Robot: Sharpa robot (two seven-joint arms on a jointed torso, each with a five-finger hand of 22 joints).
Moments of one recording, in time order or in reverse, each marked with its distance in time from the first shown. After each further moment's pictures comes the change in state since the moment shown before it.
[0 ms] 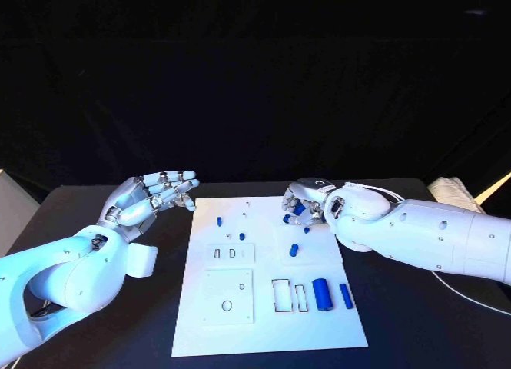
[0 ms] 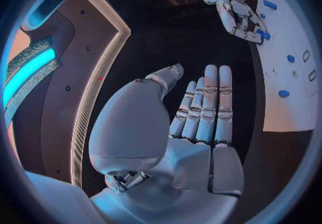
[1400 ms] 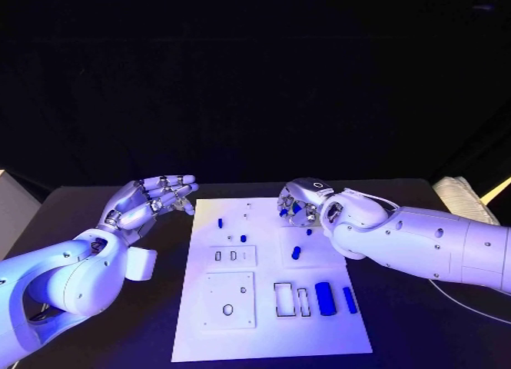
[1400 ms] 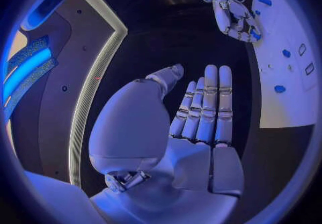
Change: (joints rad) left arm 0.003 -0.003 0.001 -0.006 -0.001 0.001 -0.007; left_hand 0.000 0.000 0.006 0.000 0.000 0.000 0.000 0.000 0.000 0.000 0.000 0.000 0.000 0.000 0.000 0.003 0.001 0.000 -0.004 0.004 0.012 0.006; right arm -0.007 0.013 0.002 0.019 -0.004 -0.142 -0.009; right_hand 0.047 0.048 0.080 -0.014 -0.028 0.088 -0.038 0.074 0.079 0.076 -0.006 0.054 0.018 0.004 -0.029 0.034 0.016 -0.015 0.028 -0.025 0.067 0.095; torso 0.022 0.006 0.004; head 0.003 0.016
